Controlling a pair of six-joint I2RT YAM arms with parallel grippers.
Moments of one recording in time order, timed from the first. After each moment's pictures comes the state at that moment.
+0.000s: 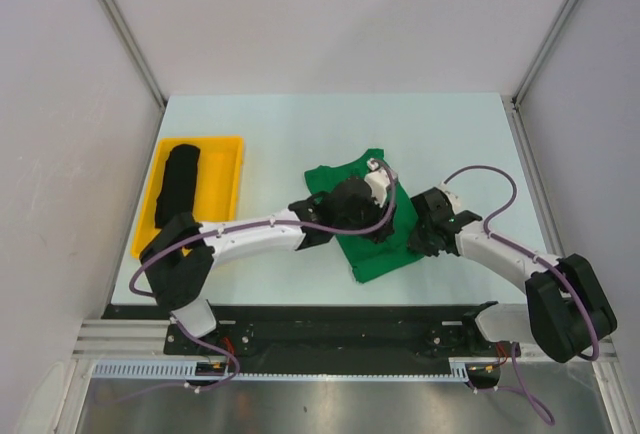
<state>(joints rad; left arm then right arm) -0.99 1.68 1.14 -0.03 0.05 -0.32 0.47 1.27 0.64 -0.46 0.16 0.91</state>
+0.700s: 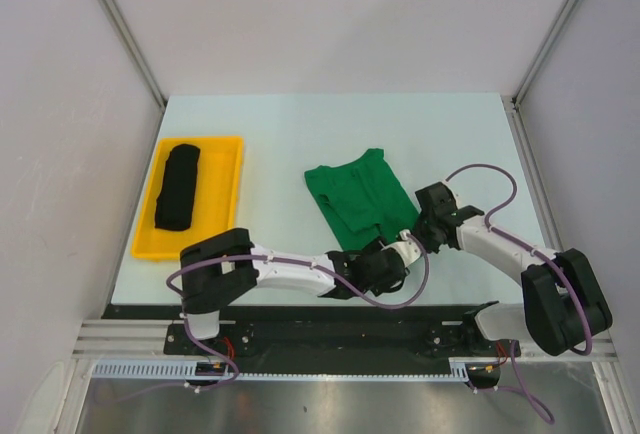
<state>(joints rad) -1.33 1.84 1.07 -0.07 -0.42 -0.14 0.41 1.31 0.67 -0.46 0.07 0.89</state>
